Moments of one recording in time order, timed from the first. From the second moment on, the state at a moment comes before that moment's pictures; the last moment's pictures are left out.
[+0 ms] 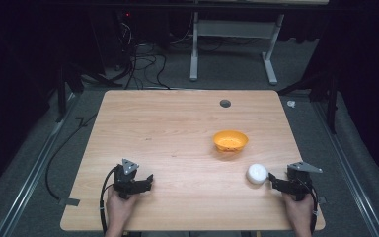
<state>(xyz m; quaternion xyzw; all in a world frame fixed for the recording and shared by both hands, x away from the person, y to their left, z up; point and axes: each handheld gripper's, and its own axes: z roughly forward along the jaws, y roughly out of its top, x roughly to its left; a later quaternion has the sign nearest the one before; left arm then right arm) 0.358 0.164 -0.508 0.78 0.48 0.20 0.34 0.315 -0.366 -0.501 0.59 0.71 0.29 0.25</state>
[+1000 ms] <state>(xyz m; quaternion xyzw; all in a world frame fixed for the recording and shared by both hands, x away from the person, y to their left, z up) 0.357 0.164 -0.508 0.78 0.48 0.20 0.34 0.306 -0.370 -0.493 0.59 0.70 0.31 0.25</state>
